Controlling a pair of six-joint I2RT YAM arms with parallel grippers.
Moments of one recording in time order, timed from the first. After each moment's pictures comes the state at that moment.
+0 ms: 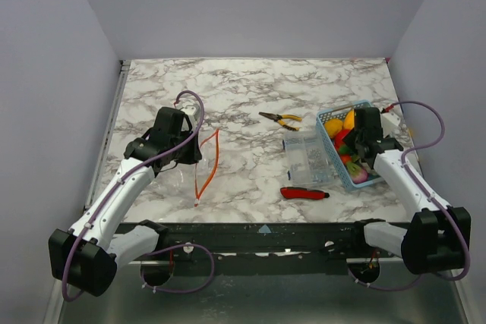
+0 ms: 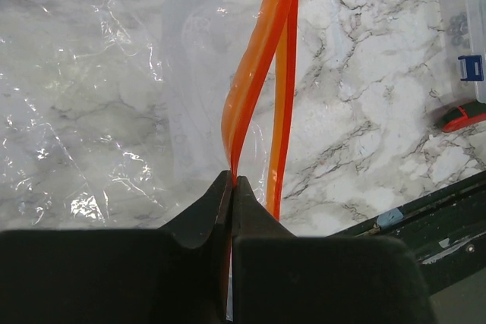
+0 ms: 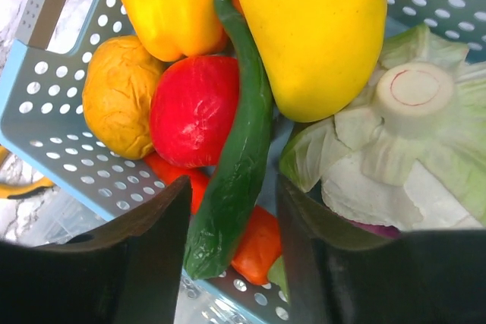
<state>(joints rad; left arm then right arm) -0.37 1.05 0.92 -0.72 0.17 -0.24 0.10 1.17 0.78 -0.47 0.44 0.75</state>
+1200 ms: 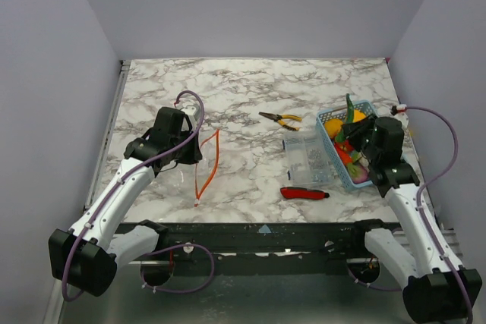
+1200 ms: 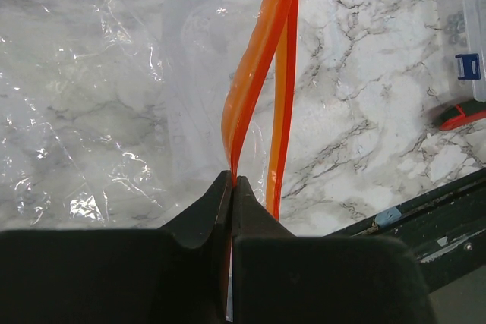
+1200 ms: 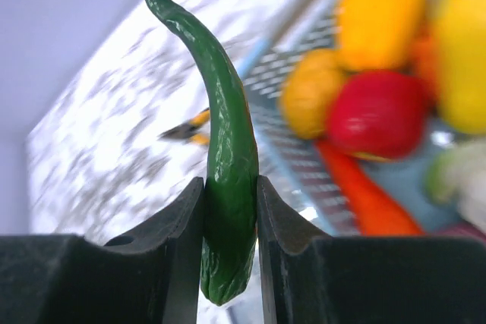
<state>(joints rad) -0.37 1.06 0.92 -0.72 0.17 -0.24 0.10 0.84 0.67 -0.30 0.23 0.76</state>
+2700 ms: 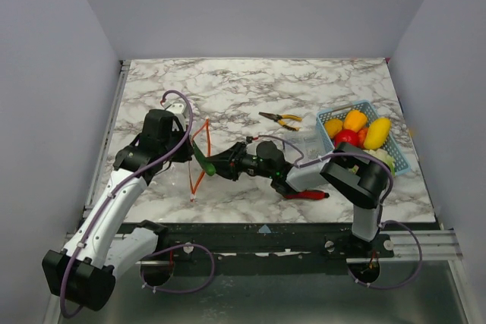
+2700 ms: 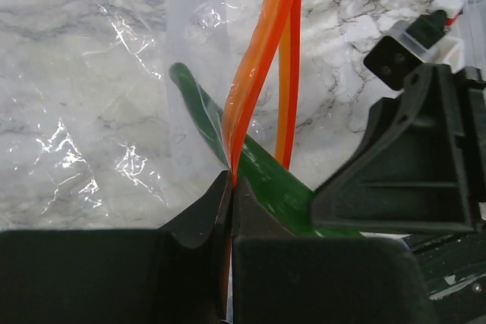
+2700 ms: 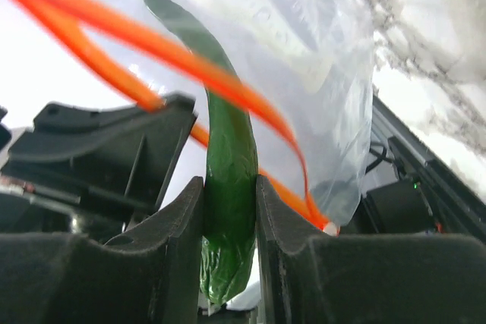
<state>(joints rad) -0.32 0.96 0.91 -0.70 0.10 -0.26 0.96 1.86 0.76 1.00 -0.30 1.89</state>
